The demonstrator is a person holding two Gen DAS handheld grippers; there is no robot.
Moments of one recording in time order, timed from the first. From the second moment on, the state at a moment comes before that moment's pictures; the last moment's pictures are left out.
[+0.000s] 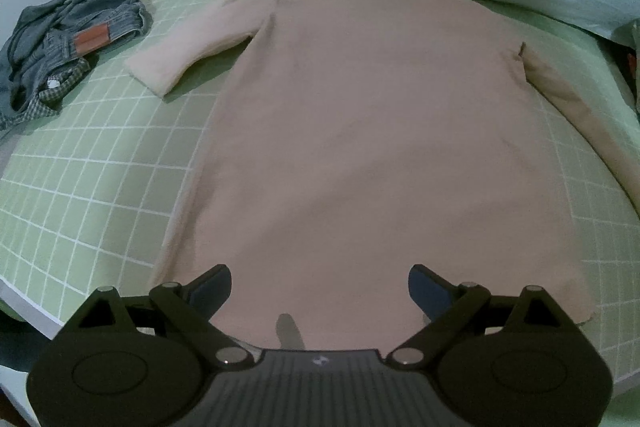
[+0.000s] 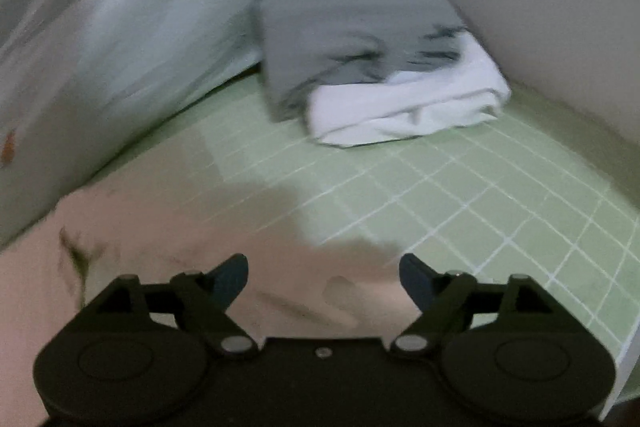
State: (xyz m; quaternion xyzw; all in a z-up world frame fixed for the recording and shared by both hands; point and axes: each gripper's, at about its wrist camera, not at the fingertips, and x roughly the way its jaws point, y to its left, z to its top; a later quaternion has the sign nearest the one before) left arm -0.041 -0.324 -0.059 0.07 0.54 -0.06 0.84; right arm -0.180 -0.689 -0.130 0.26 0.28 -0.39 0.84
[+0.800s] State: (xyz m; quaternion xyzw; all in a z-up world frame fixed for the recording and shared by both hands) left arm -0.029 -0.323 -0.056 0.05 0.53 -0.06 0.84; right arm -0.168 -0.714 -0.137 0.11 0.36 -0.42 0.83
